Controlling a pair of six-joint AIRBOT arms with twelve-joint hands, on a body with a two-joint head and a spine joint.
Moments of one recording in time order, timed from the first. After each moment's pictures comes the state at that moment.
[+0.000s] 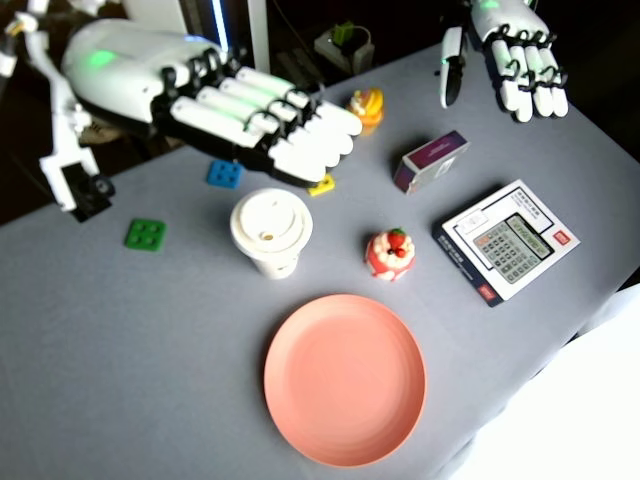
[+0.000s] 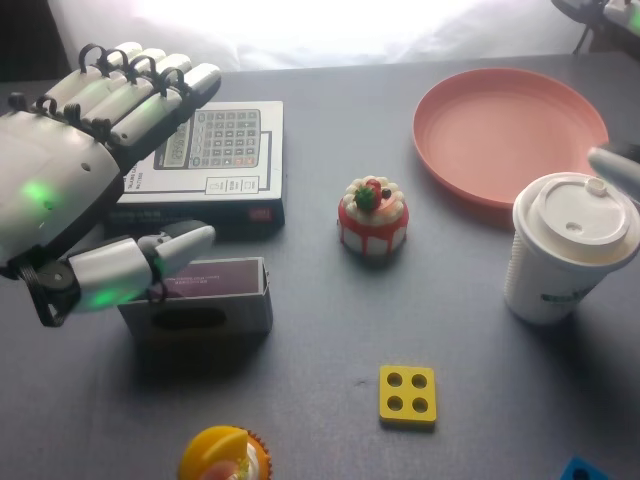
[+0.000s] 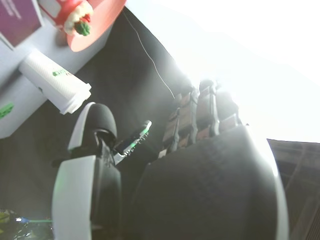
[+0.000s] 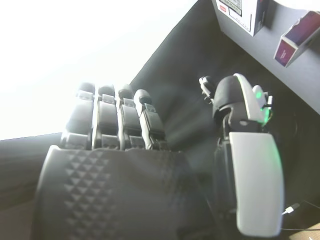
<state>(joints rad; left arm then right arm) 1.01 -0.70 0.92 -0.17 -1.13 1.05 -0.87 -0.63 0.76 0.15 0.96 -1.33</state>
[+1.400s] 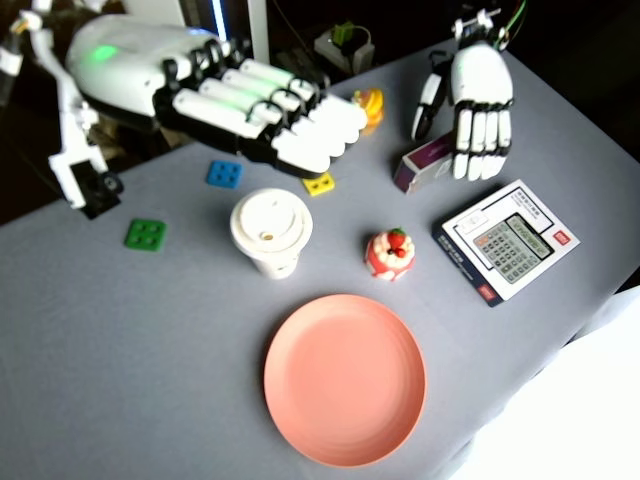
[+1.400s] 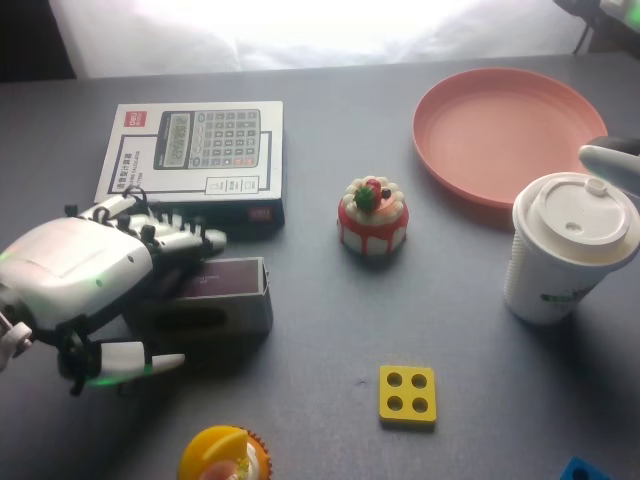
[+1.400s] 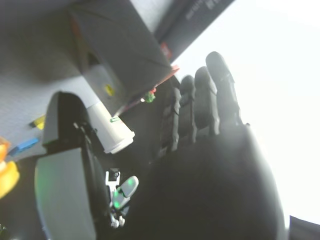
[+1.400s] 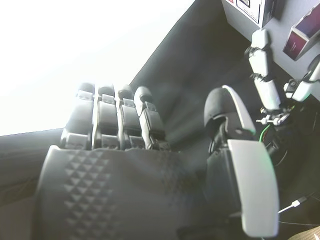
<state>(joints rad) 1.06 -0.81 1.01 -0.26 -0.83 1.05 -0.87 -0.64 0.76 0.16 0.99 -1.33</state>
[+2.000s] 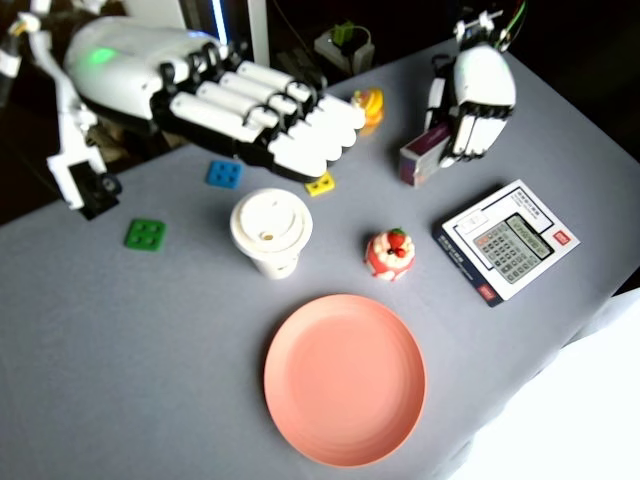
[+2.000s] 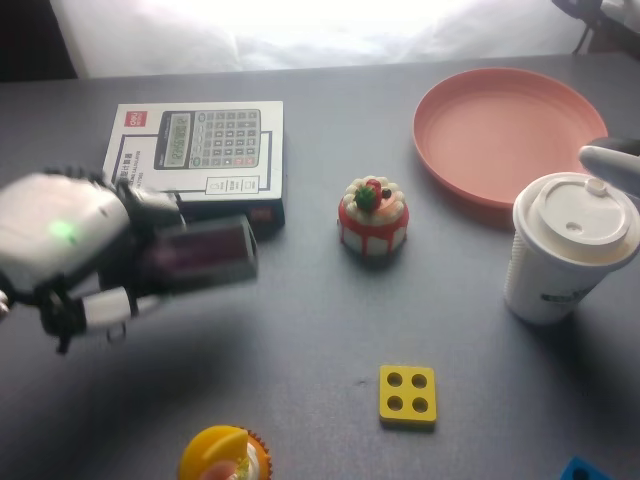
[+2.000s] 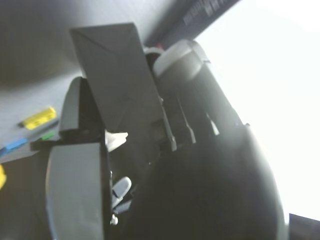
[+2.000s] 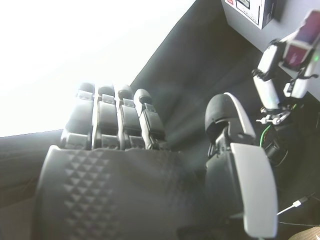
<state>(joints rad) 1.05 -0.79 1.01 -0.33 -0.99 1.05 -0.88 -0.64 0.76 0.16 0.99 -1.33</state>
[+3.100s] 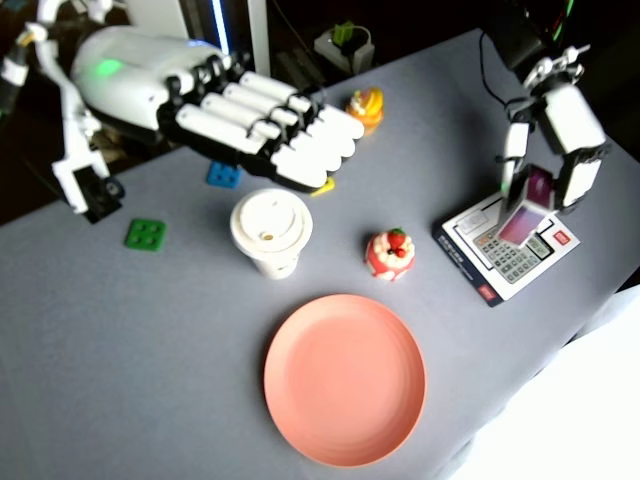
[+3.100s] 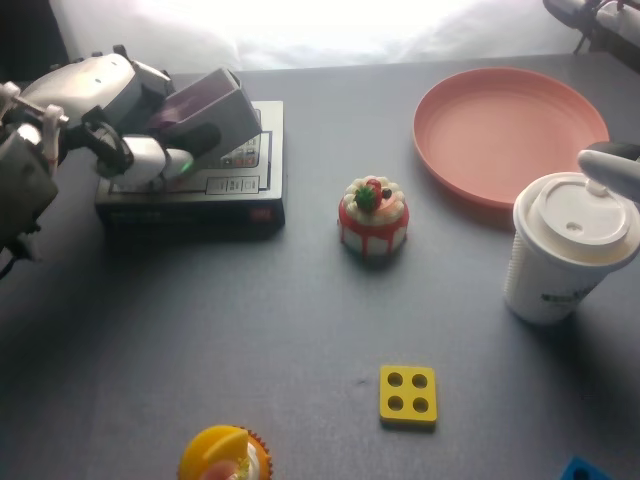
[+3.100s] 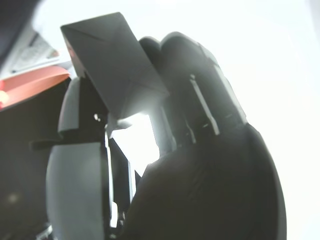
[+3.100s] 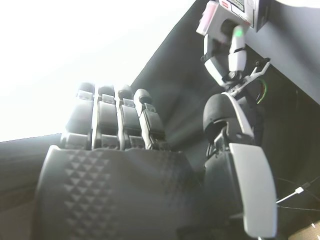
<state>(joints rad) 0.69 -1.03 1.42 -0.70 -0.59 1.13 -0.89 -0.65 0.77 0.17 0.99 -1.33</state>
